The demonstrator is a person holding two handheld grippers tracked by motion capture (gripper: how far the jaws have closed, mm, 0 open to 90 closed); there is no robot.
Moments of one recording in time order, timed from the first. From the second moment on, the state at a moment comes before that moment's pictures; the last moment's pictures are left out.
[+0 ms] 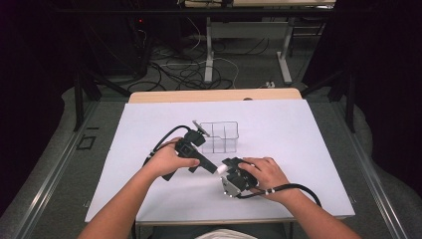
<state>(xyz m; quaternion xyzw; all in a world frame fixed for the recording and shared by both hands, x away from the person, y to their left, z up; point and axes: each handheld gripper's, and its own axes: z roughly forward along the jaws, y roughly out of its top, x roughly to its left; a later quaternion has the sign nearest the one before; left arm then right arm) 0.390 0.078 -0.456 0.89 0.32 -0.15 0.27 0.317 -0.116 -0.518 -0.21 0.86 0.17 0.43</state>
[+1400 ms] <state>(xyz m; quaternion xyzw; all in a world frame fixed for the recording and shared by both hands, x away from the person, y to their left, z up) 0.373 0.144 -0.517 0.86 0.37 0.09 0.34 0.376 -0.123 -0.465 0.07 0.87 0.40 0.28</state>
